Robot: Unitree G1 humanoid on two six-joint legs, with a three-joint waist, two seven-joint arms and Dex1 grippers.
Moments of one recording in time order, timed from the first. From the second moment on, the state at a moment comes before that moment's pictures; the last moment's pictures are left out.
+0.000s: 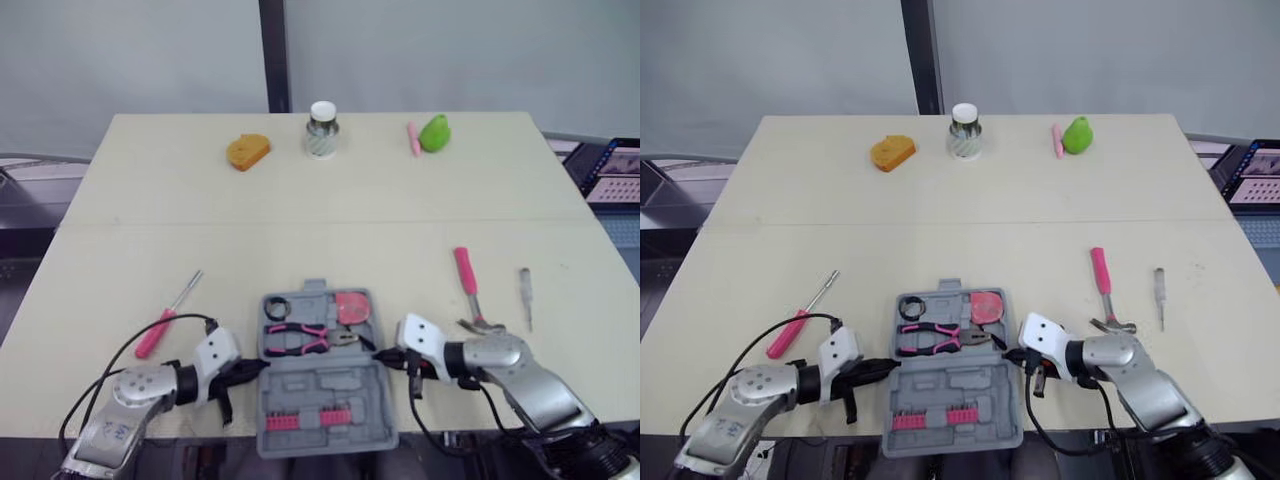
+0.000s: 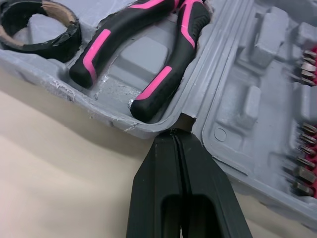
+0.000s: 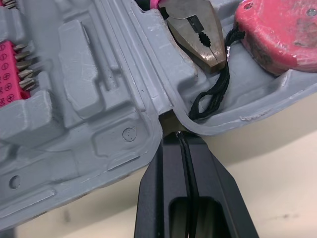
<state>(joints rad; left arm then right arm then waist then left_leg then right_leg) 0.09 0.61 -0.06 -0.17 -0.20 0.27 -0.84 -0.15 -0.67 0.29 -0.22 0.10 0.42 0.95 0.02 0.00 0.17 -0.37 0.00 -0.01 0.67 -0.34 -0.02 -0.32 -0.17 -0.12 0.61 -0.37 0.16</state>
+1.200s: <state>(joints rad) -0.07 0.55 -0.06 -0.02 -0.15 0.22 -0.81 -0.25 -0.60 0.27 -0.09 0.03 0.39 0.92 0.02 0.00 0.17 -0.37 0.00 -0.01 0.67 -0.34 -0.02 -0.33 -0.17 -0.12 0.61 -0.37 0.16</state>
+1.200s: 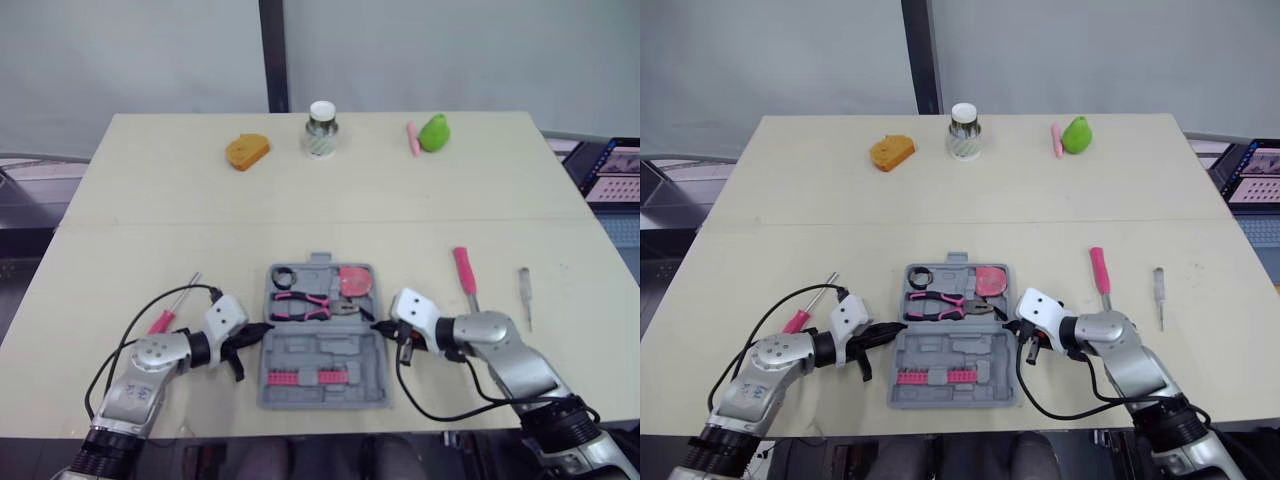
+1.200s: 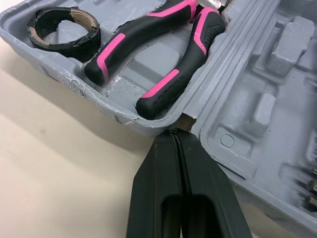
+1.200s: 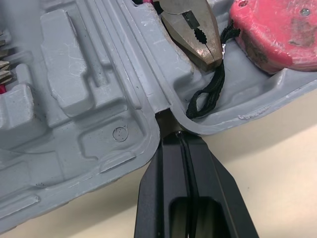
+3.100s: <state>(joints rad) 0.05 0.72 0.47 -0.02 -0.45 0.28 -0.74 -0.02 -0.79 -0.53 0.27 0.45 0.40 0.85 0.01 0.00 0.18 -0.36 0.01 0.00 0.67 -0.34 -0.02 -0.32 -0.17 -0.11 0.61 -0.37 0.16</state>
